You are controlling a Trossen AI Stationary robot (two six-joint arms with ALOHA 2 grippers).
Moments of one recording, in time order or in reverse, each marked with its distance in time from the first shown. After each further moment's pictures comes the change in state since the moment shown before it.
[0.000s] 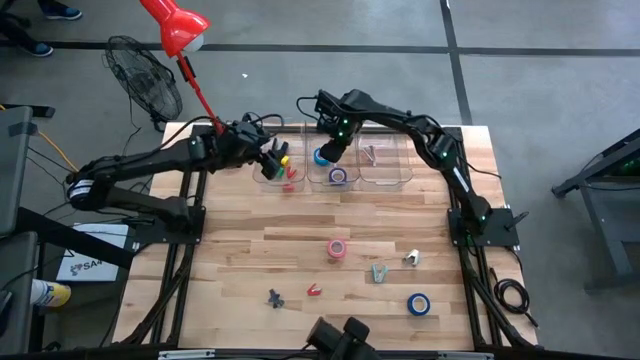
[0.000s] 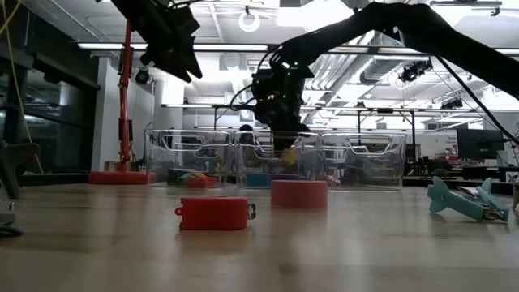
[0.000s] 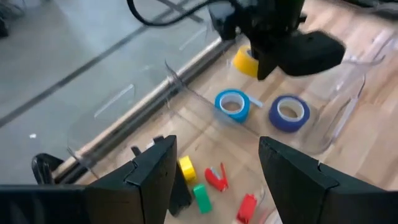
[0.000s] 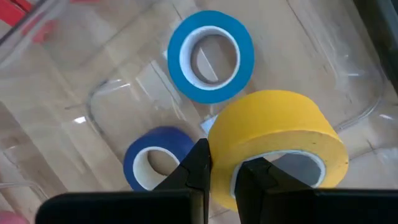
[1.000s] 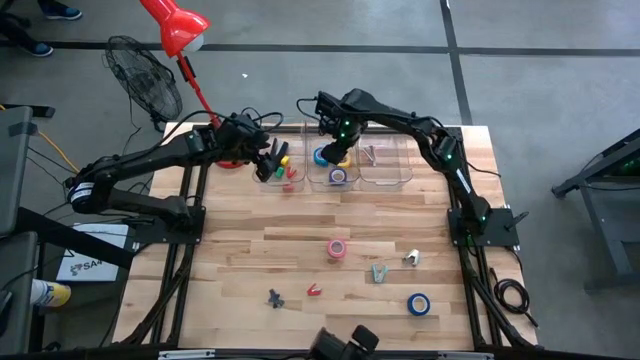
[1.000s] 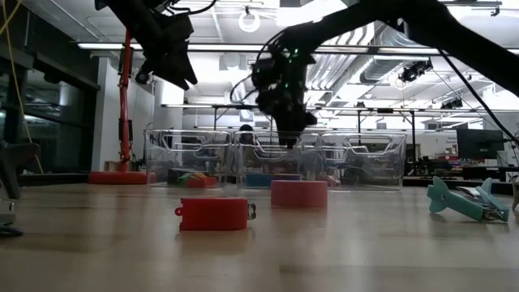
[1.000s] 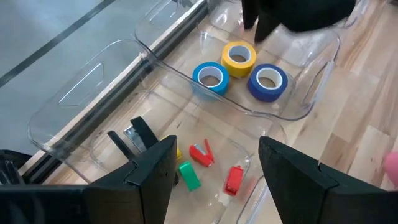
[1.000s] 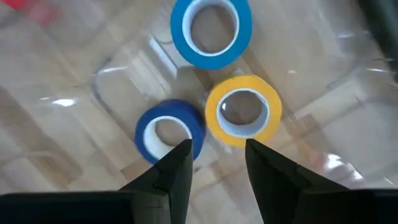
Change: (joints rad) left arm 0.090 0.000 0.000 -0.060 0.223 0.091; right arm 0.031 -0.058 0.009 -0.102 0.066 0.091
